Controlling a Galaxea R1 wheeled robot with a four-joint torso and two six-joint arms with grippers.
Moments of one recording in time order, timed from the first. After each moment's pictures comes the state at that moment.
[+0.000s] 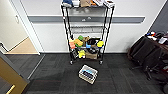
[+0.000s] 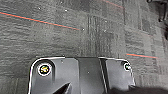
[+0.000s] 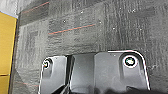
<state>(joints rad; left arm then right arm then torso) 1.21 2.66 -2.18 -0.08 -0.16 -0.02 -1.19 2.67 -2.18 0.01 0.07 0.02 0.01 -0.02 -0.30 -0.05</state>
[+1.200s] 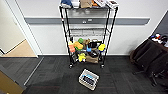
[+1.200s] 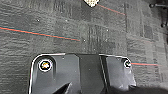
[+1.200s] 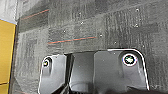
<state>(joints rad) 1.22 2.66 -2.18 -0.07 -0.16 -0.02 -1.19 2.67 -2.18 0.01 0.07 0.02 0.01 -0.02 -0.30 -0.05</state>
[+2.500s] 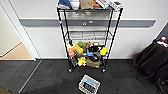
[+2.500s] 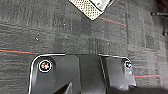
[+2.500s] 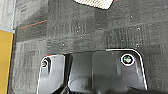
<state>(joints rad) 1.21 2.67 -2.19 -0.07 -0.16 -0.02 -1.19 2.67 -2.19 0.01 0.07 0.02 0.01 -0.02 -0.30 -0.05</state>
